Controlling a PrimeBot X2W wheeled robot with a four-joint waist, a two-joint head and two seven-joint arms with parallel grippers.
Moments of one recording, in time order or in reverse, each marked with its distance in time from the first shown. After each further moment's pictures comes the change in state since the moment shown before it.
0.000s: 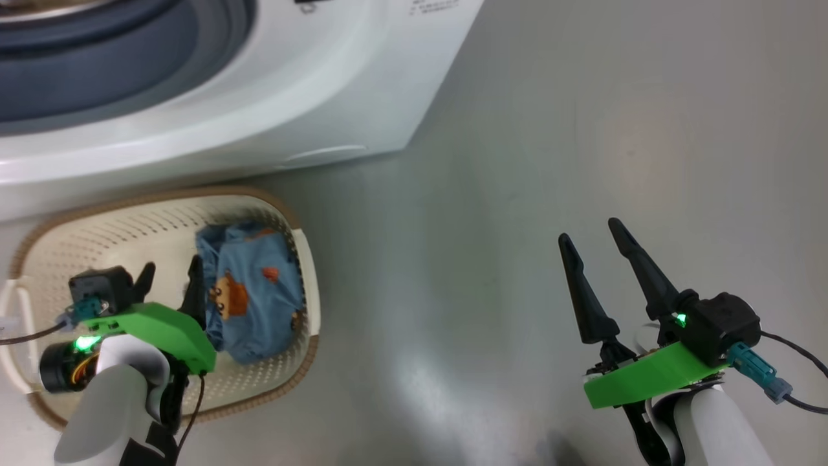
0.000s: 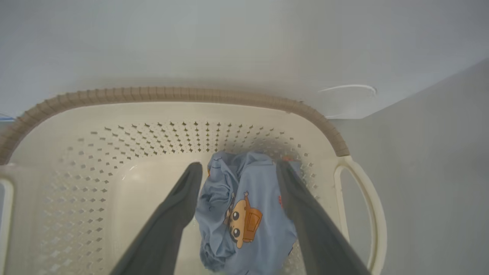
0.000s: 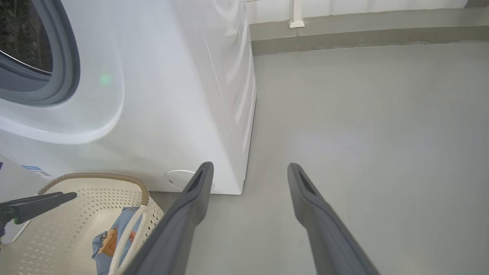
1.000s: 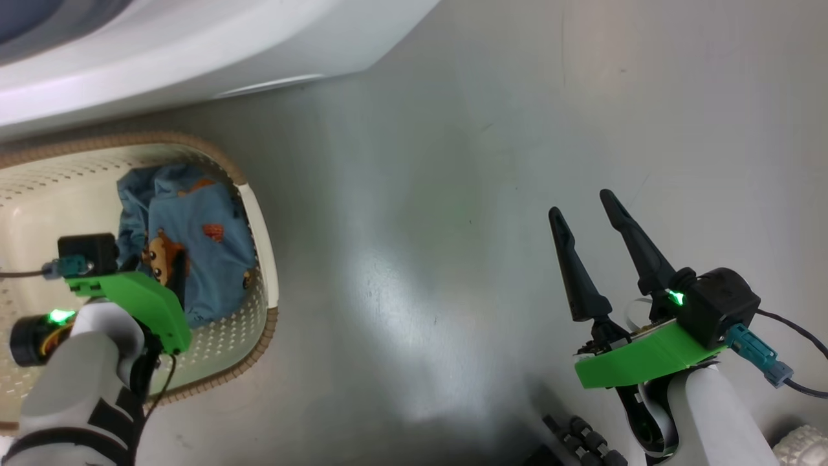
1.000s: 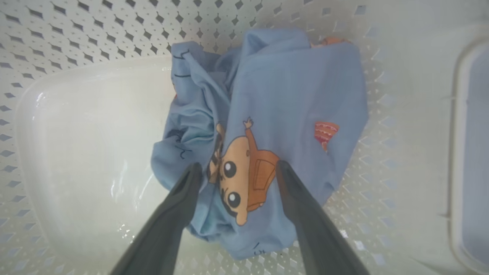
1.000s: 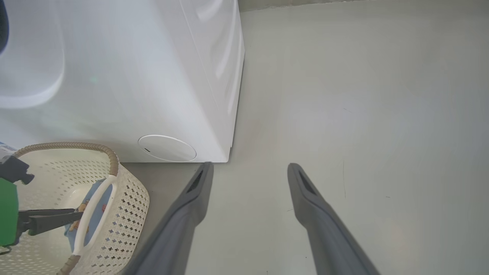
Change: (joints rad) left arm -0.184 0.083 -0.227 0.246 -0.135 -0.010 0.095; right arm -0.056 0.010 0.020 -0.021 0.006 0.000 0.000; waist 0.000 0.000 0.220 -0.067
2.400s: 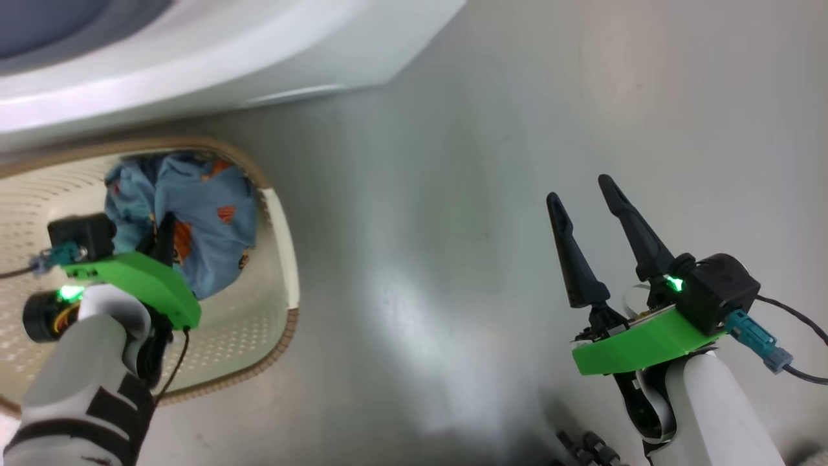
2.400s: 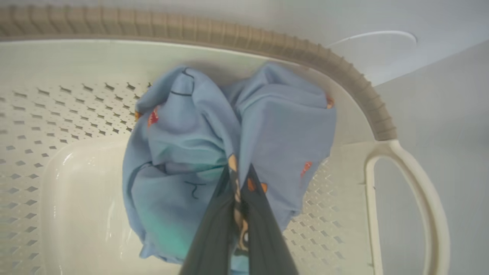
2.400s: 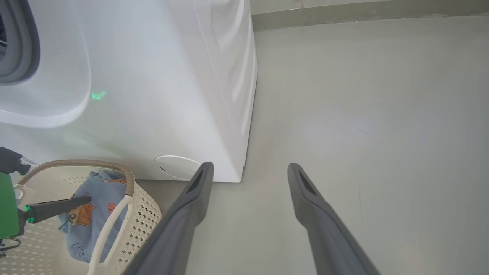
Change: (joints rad) left arm -0.020 0.032 -0.193 -0.097 -0.259 0.000 -0.108; right arm -0.037 0.001 0.003 0.013 0.010 0.000 0.000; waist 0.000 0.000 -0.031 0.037
